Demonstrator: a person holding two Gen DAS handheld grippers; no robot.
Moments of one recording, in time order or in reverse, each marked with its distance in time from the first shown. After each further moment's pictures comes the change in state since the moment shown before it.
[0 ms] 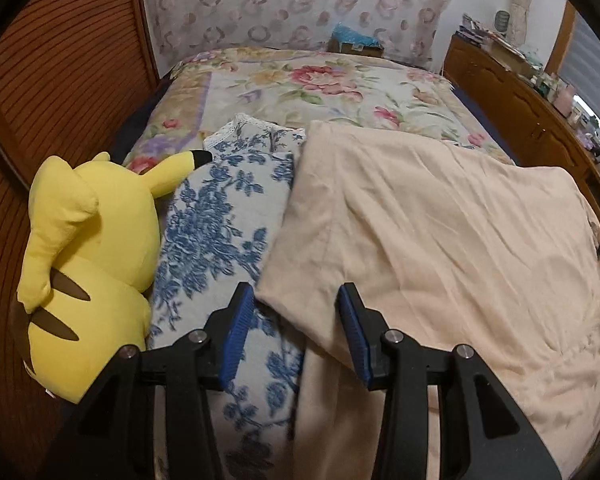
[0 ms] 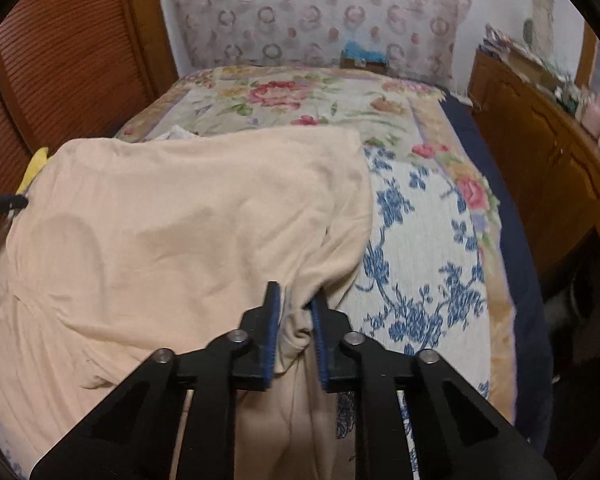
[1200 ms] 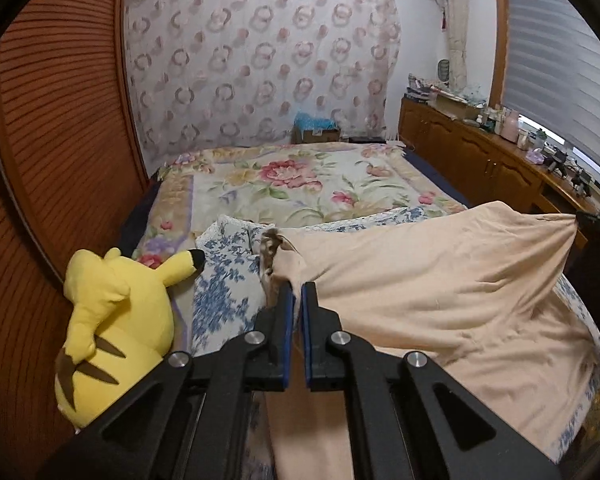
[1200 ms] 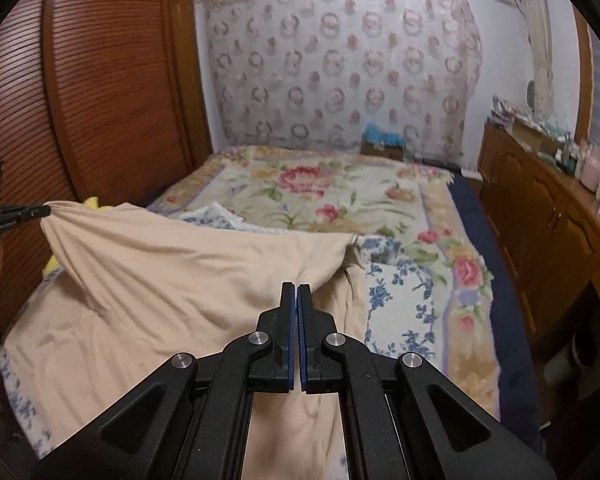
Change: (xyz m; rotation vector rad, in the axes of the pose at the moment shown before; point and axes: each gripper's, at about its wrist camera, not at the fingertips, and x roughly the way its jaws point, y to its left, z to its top) left arm -0.144 -0.018 -0.022 0.141 -0.332 -0.057; right arm -0.134 0.007 0.008 -0.059 -0.286 0.074
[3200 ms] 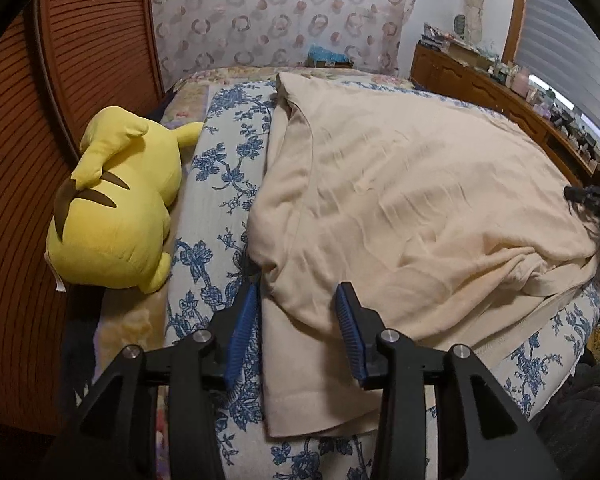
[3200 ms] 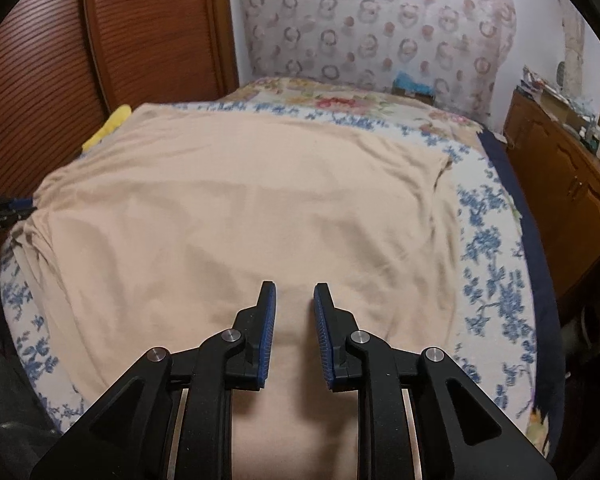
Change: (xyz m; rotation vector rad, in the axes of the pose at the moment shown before) left arm -0.041 -0.009 -0.192 -0.075 0.209 0.024; right arm 0.016 0.078 -0.140 -0.069 0.213 0.054
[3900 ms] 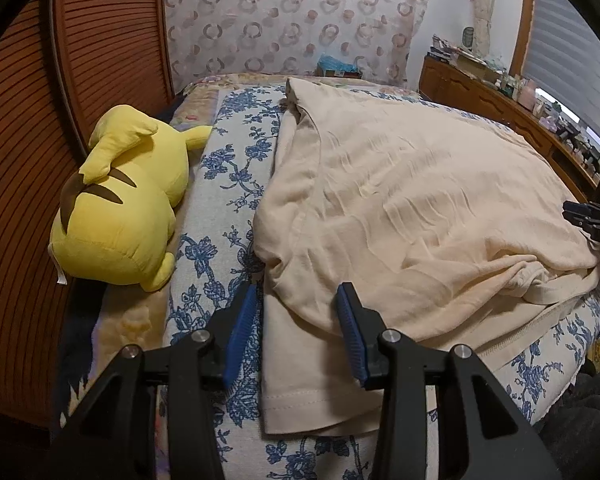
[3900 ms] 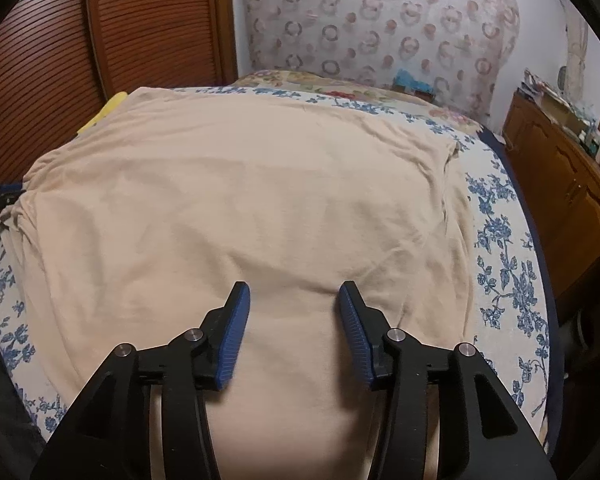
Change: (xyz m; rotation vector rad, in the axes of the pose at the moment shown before) left arm -0.002 0.000 -0.004 -0.033 -0.036 0.020; right arm 0.016 0.003 -0.009 -0.017 0.004 -0.020
